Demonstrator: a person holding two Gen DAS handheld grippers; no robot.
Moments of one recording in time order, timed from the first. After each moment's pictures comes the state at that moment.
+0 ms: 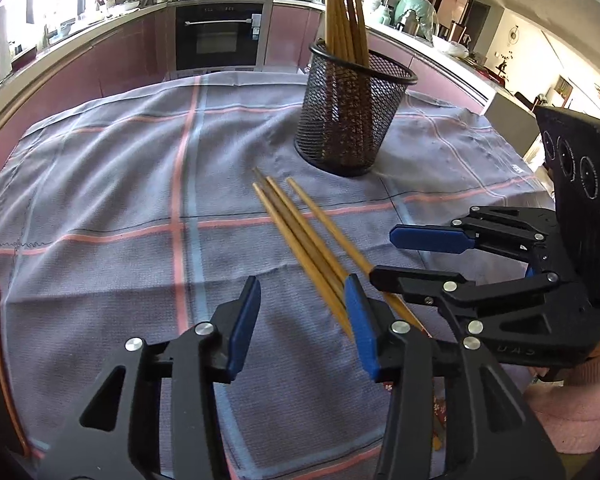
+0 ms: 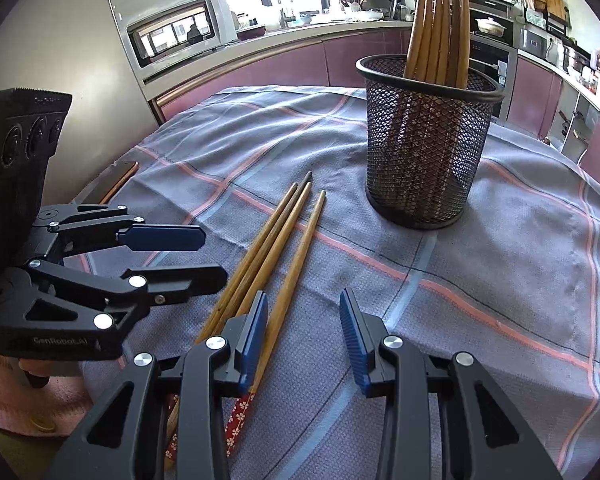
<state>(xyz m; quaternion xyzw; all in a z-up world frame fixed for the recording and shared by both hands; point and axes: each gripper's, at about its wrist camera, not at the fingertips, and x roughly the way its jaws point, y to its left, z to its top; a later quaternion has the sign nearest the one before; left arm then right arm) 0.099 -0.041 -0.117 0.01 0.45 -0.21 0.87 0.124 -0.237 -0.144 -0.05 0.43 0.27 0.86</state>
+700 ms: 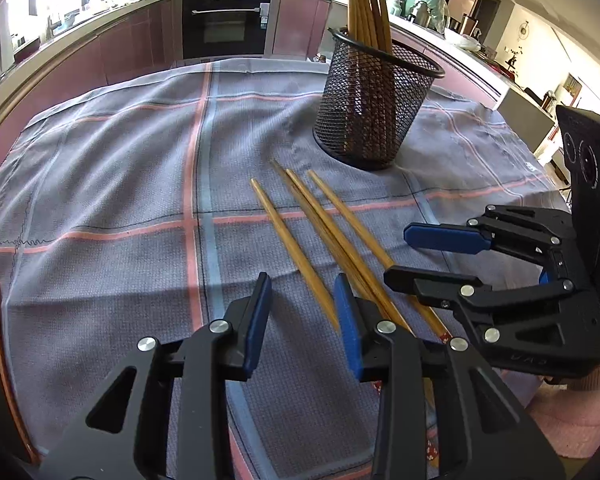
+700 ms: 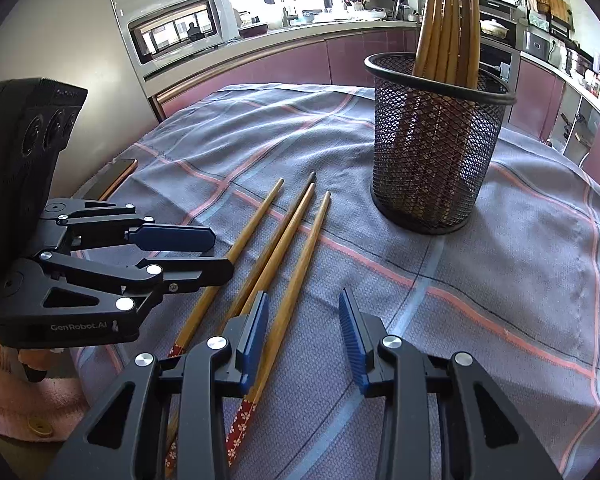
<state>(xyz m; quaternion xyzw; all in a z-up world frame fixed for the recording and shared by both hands) 0.112 -0.033 -0.125 0.01 0.47 -0.19 0.86 0.128 -0.228 -0.146 -0.05 0.43 0.27 0.86</state>
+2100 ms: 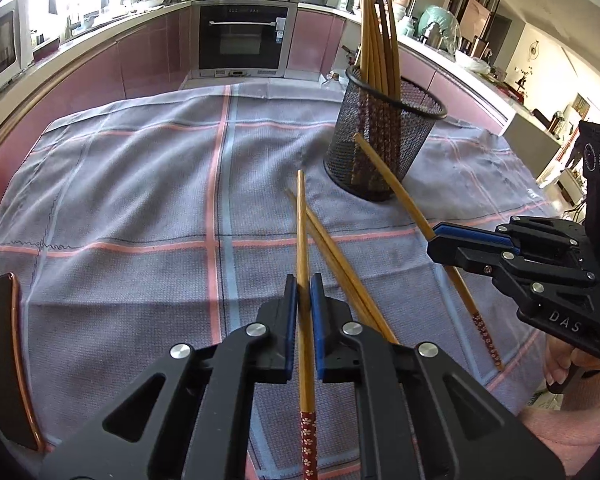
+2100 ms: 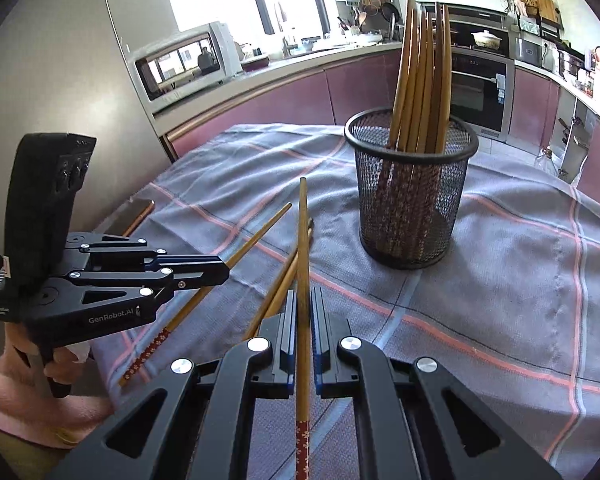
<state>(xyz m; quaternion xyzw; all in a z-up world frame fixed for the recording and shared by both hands) 0.105 -0.022 -0.099 -0.02 0.45 -0.17 0.88 0.122 -0.253 -0.111 -0.01 0.39 0.29 0.87</state>
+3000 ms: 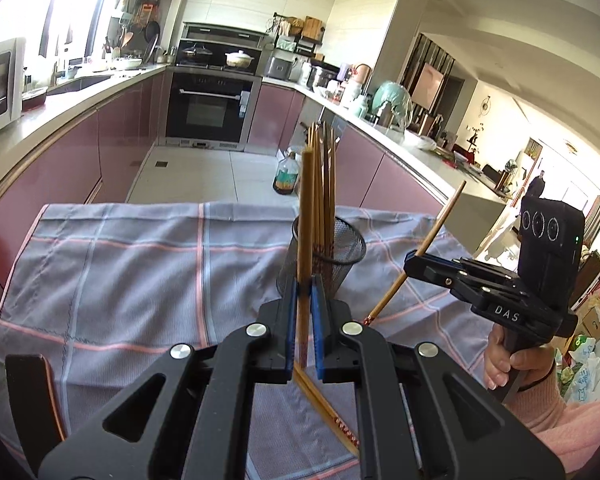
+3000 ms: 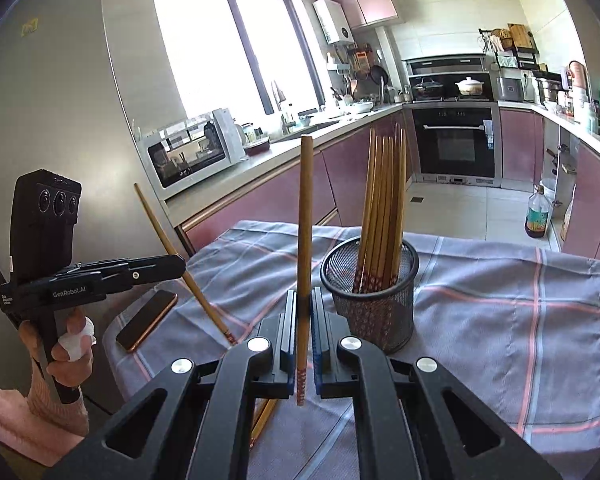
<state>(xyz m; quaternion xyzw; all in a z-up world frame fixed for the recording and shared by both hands) 0.086 0.004 0.019 -0.07 0.32 -0.24 0.91 0.121 -0.297 -0.041 0.06 0.27 0.29 0.91</state>
